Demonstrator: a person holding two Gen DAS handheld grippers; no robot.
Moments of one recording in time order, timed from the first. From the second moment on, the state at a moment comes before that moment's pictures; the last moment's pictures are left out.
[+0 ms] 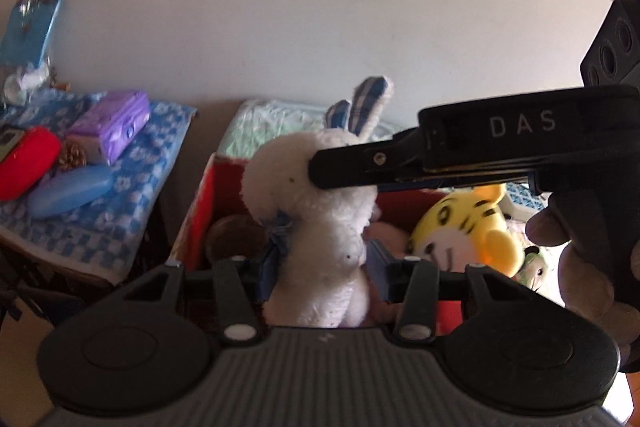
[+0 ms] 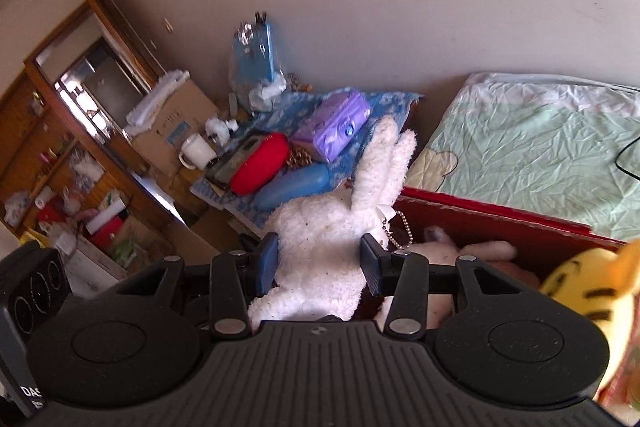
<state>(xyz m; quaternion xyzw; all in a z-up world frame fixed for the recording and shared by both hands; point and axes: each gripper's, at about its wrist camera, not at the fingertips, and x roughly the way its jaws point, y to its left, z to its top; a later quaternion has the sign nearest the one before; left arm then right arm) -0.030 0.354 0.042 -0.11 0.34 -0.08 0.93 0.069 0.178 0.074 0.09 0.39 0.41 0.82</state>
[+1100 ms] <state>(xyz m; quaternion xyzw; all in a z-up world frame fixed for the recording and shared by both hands) 0.004 0.367 0.016 -0.10 0.40 -0.15 0.90 0.101 0.214 0.015 0.08 0.46 0.37 0.80</state>
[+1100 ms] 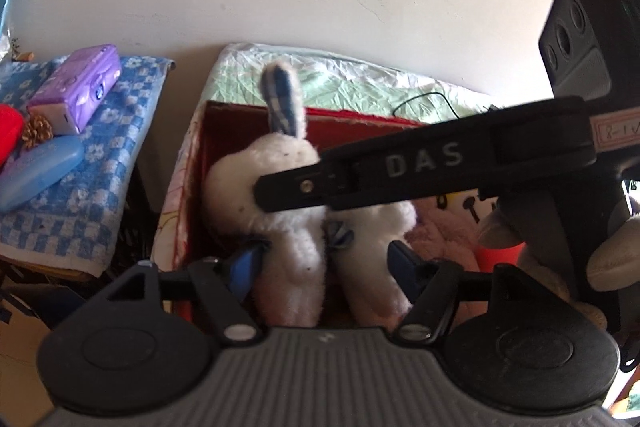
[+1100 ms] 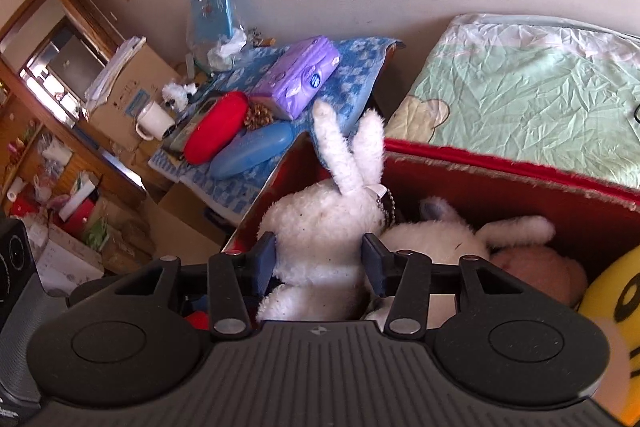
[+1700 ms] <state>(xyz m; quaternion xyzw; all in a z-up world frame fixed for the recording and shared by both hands) -0.017 0.376 0.019 -0.09 0.36 -0.15 0.91 0.095 0.202 0.010 0.13 0.48 0.35 0.79</state>
